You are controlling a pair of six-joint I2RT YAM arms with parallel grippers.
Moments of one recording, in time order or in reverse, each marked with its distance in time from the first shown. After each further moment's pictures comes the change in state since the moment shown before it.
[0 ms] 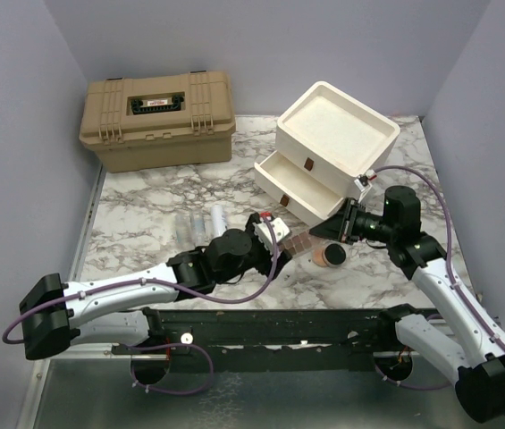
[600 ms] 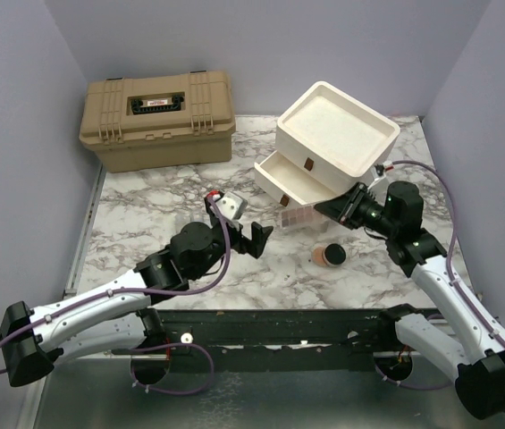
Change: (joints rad) left arm 0.127 -0.220 -0.056 0.025 -0.145 -0.155; right arm 0.000 0.021 0.020 0.148 0.294 0.189
